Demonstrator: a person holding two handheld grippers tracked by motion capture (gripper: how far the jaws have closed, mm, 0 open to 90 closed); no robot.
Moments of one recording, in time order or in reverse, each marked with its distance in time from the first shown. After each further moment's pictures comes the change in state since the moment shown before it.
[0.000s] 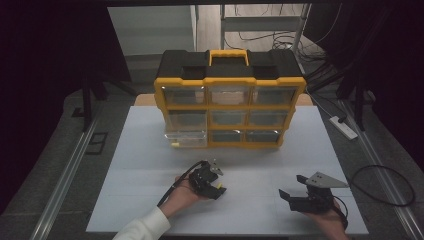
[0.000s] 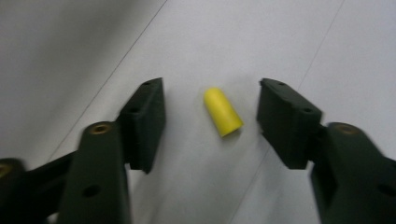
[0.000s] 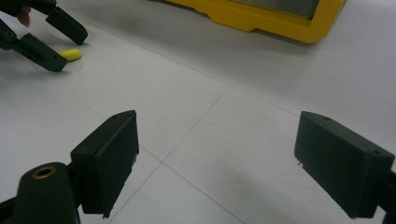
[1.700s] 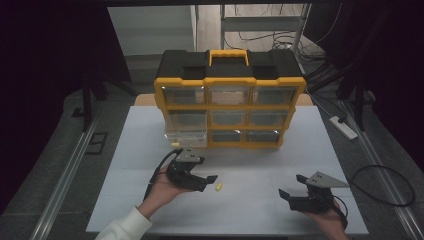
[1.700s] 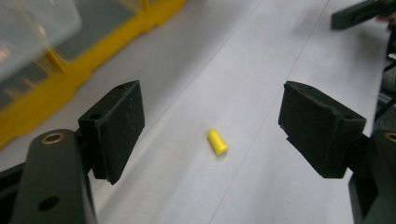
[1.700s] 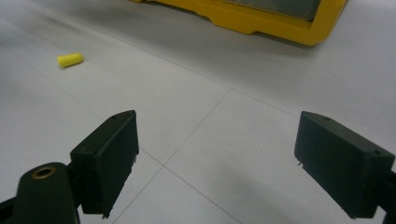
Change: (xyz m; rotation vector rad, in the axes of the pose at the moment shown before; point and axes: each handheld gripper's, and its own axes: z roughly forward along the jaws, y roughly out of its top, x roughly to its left) left arm 0.016 -0.014 -0.075 -0.292 -0.030 -0.099; right arm 0.000 0.001 0.000 -0.009 0.005 0.008
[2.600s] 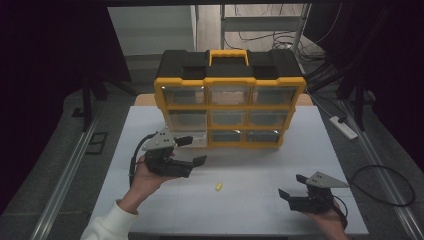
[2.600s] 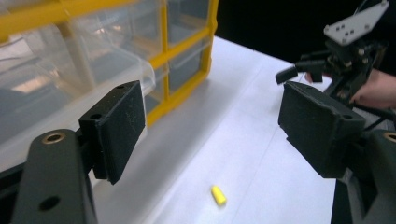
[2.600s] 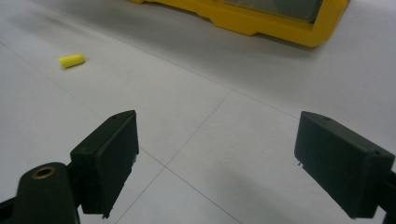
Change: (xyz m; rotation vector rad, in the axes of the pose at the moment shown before) left arm 0.000 0.026 -0.081 -0.272 0.020 0.027; right arm 0.001 0.001 0.000 -0.005 0.003 -0.004
